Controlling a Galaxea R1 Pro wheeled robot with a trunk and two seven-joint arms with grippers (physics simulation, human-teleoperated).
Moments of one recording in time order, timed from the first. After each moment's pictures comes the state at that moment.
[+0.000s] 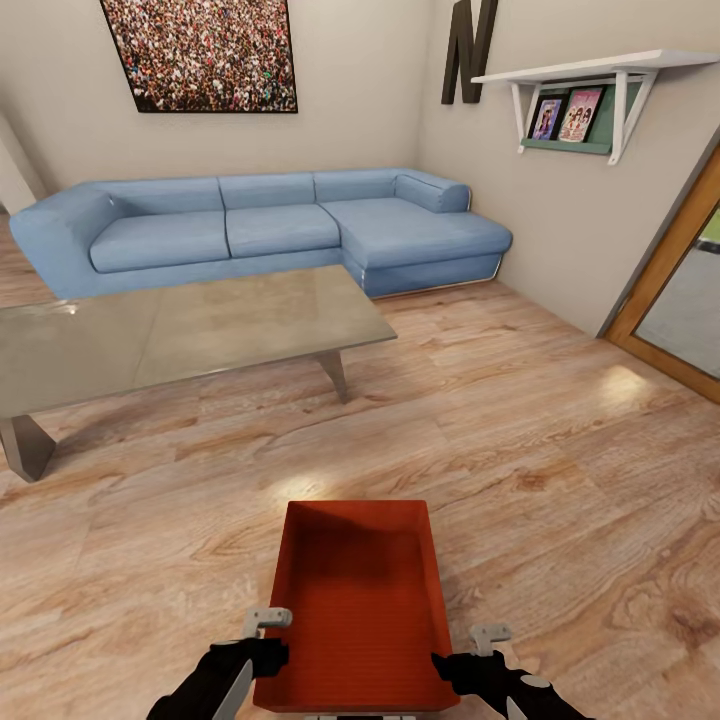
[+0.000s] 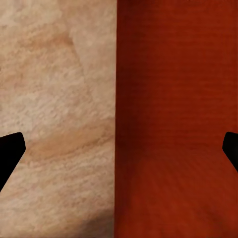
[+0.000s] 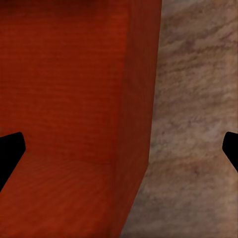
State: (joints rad) left arm -0.41 -0.06 -0.11 -0.59 0.13 0.39 0.12; right arm -0.49 -0.03 0.06 -0.23 -0.09 -0.04 0.28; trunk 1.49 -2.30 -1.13
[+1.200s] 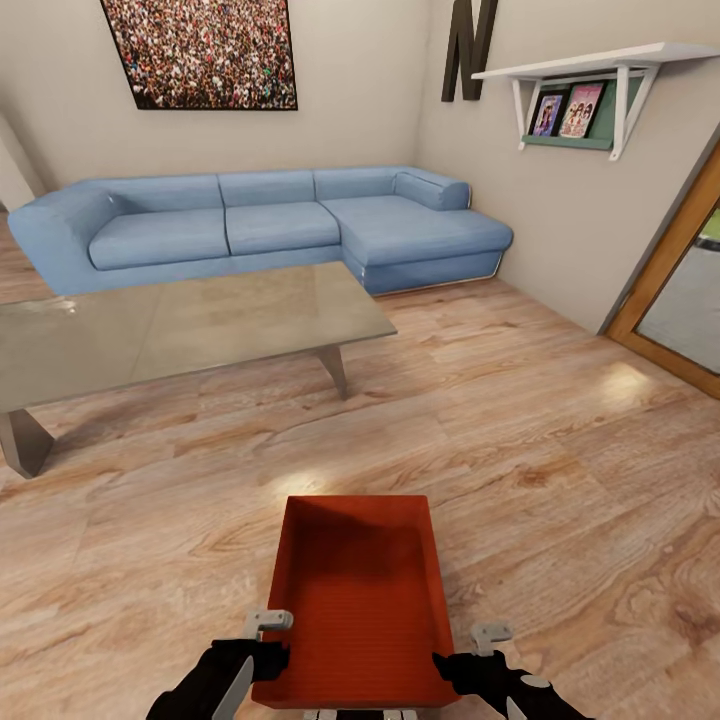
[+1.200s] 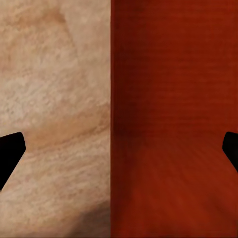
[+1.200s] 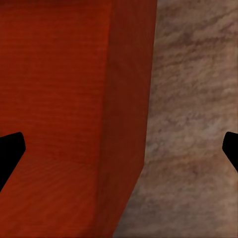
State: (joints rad) left arm -0.42 -0.06 -0.10 -0.58 0.13 0.45 0.12; right arm -0.49 -0.03 0.07 -0.23 -0.09 -0.04 0.26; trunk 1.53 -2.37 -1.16
